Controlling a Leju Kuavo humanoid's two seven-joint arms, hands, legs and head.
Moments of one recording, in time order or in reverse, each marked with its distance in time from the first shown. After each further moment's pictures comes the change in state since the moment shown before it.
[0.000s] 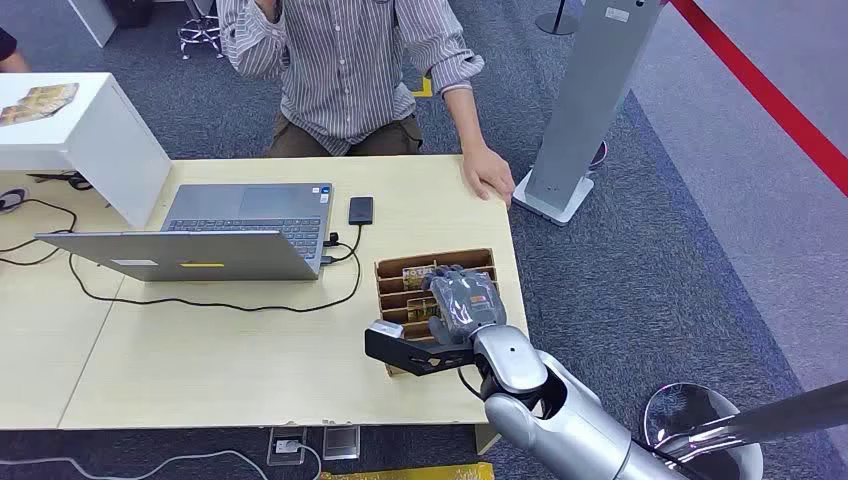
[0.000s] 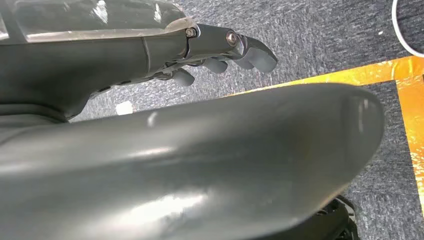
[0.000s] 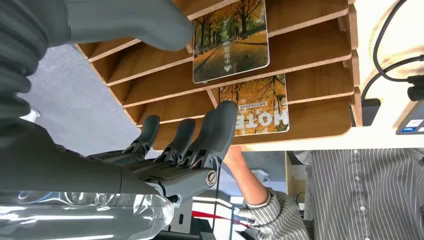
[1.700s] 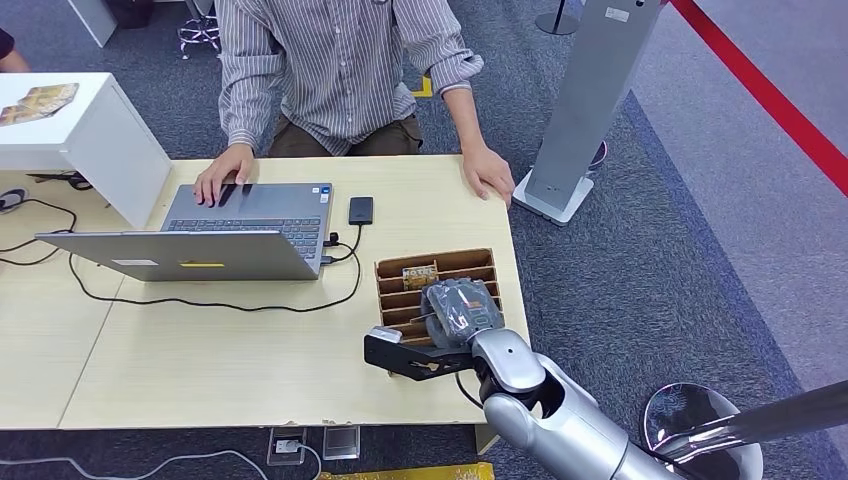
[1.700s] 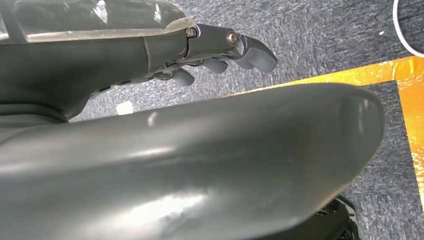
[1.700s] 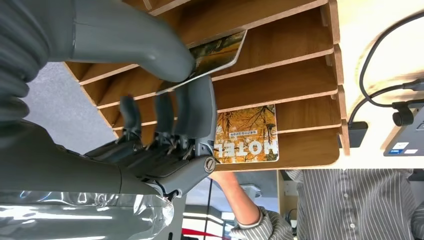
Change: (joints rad) left arm 0.000 0.000 0.000 0.000 0.000 0.001 0.003; right arm 0.002 0.006 0.007 0.038 -0.055 0.002 -0.037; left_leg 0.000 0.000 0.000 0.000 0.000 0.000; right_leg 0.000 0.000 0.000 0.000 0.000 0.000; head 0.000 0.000
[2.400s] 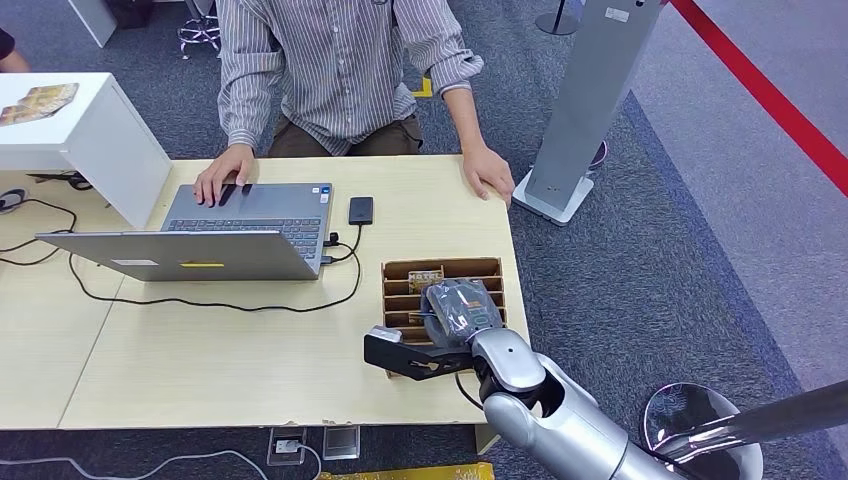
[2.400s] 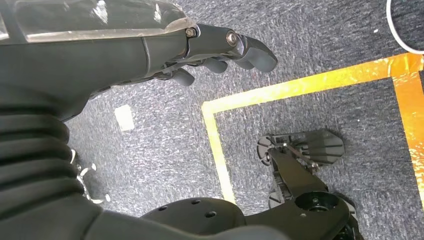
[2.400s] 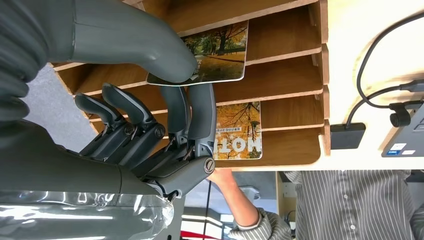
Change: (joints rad) left arm 0.000 0.000 -0.003 0.000 -0.019 -0.006 -0.010; right arm -0.001 0.000 -0.001 0.003 -0.011 -0.004 -0.004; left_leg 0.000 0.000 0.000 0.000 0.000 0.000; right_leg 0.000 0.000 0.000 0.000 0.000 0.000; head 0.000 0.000
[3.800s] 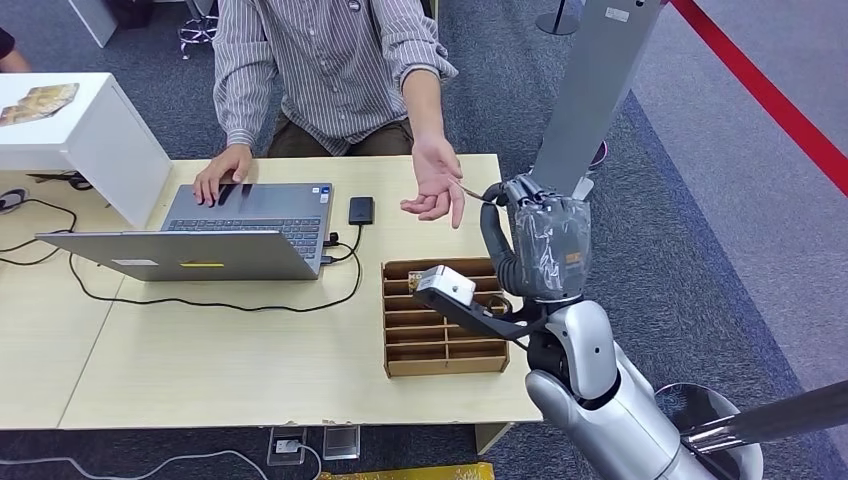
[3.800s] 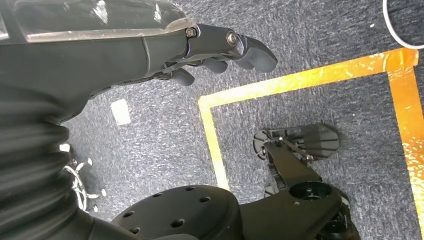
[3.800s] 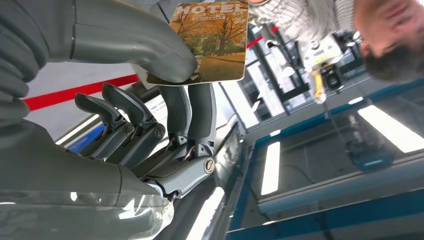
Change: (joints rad) left arm 0.001 -0.022 0.001 0.000 0.015 0.016 -0.010; right arm 0.033 -0.046 -0.217 -0.244 0.309 -0.609 -0.156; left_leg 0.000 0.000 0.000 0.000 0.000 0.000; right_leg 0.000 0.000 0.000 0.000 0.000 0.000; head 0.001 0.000
